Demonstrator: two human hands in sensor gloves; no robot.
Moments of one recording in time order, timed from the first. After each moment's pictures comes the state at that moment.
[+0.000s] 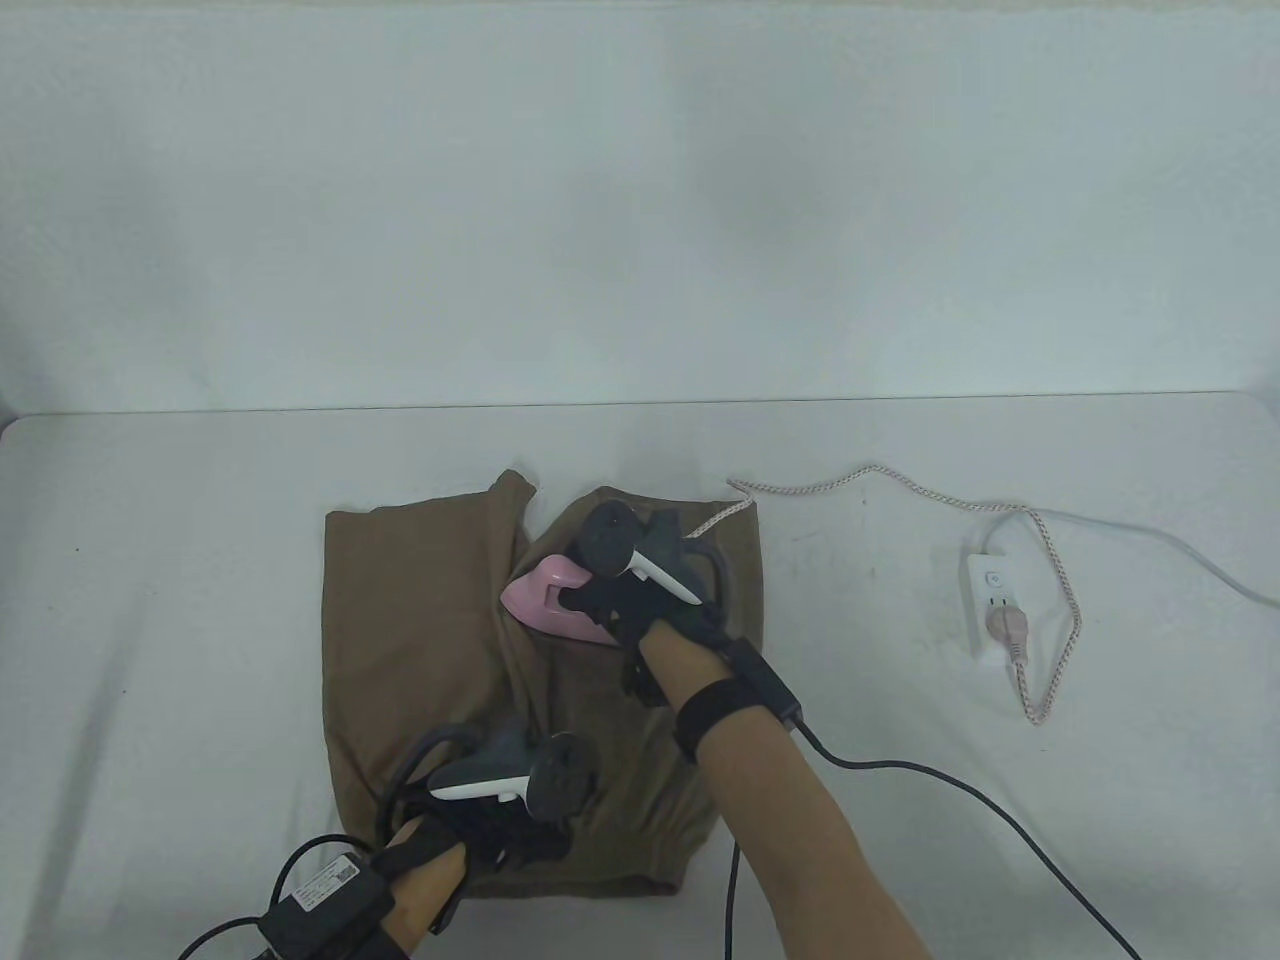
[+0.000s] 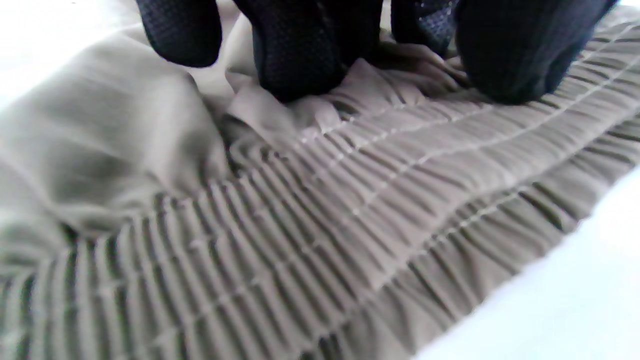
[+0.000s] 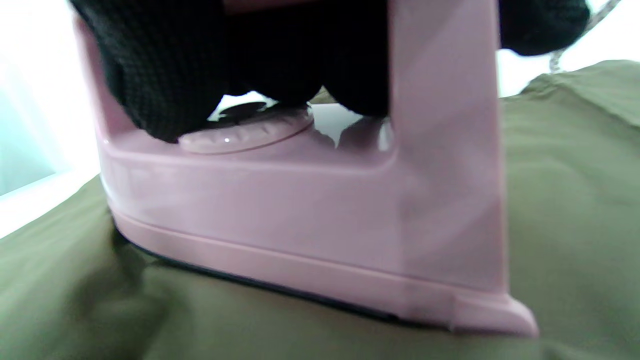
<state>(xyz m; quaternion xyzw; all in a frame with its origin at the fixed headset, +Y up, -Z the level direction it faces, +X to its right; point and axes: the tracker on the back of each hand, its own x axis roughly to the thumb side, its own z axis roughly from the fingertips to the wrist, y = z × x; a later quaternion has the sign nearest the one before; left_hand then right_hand) -0.142 -0.752 -0.308 -0.27 -0.27 -0.09 0.92 -0.024 -0.708 -0.481 0.13 0.06 0.98 0.15</state>
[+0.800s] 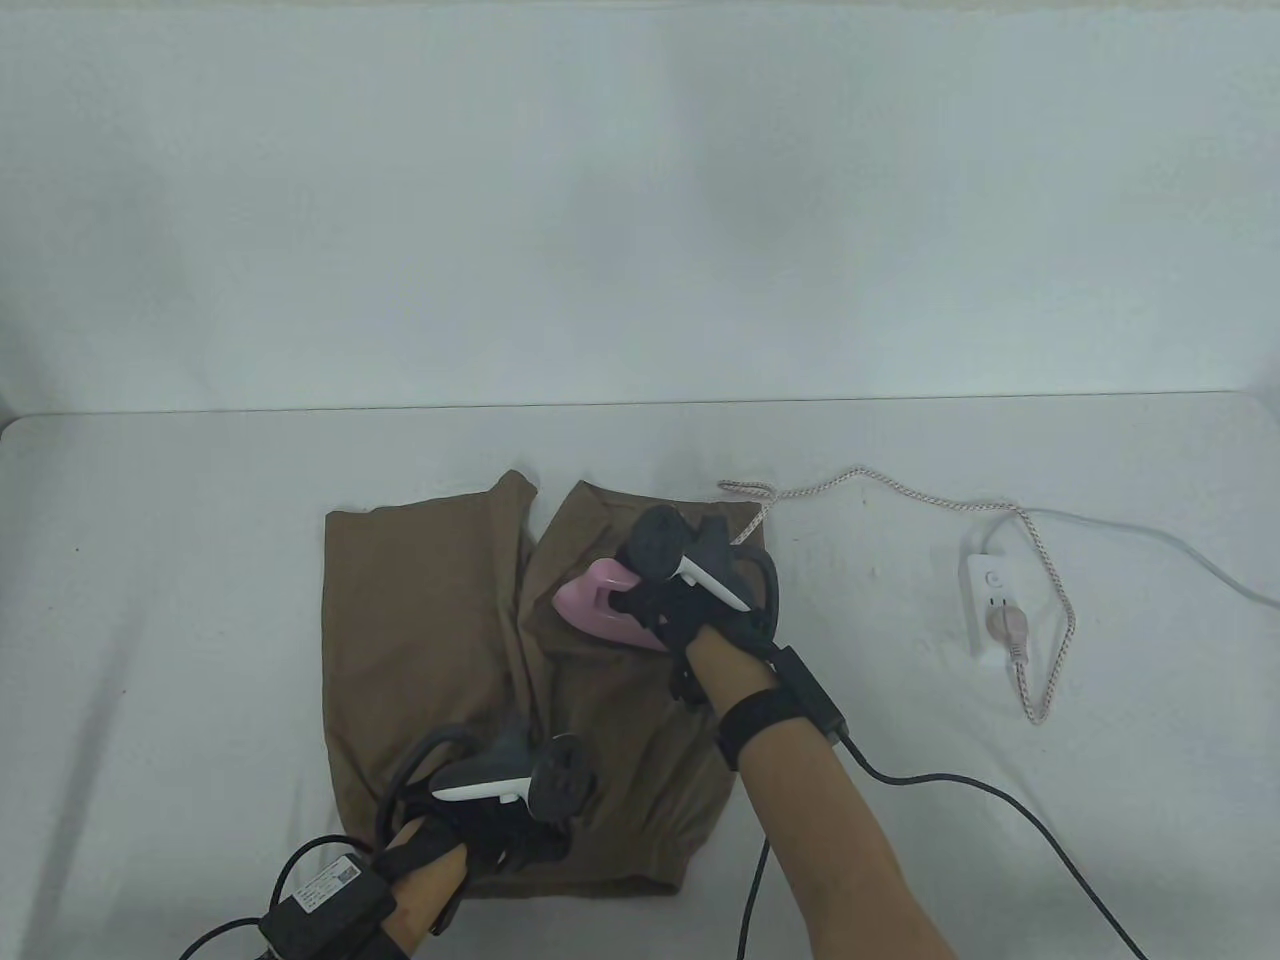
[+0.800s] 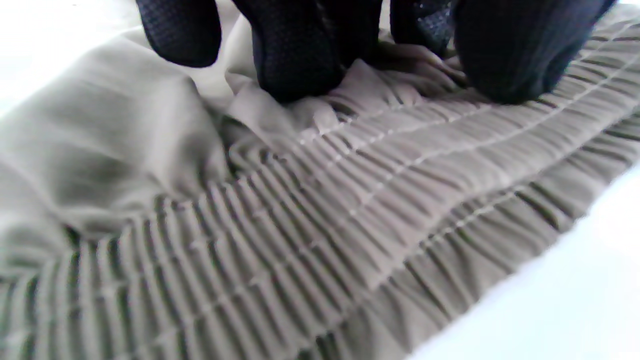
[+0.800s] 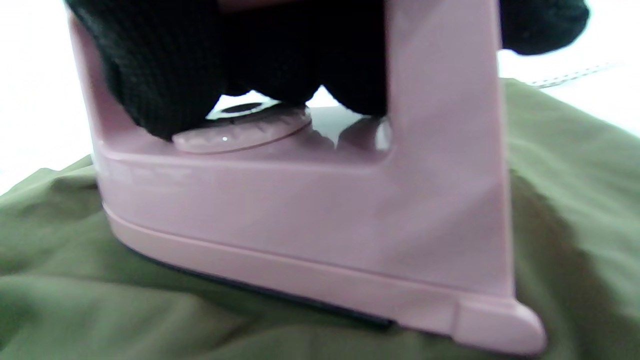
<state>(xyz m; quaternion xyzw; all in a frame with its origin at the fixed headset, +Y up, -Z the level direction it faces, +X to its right) -0.141 -0.752 -0.307 -0.27 -0.27 -0.10 0.92 0.042 -0.711 -0.480 0.08 0.06 0.99 0.13</state>
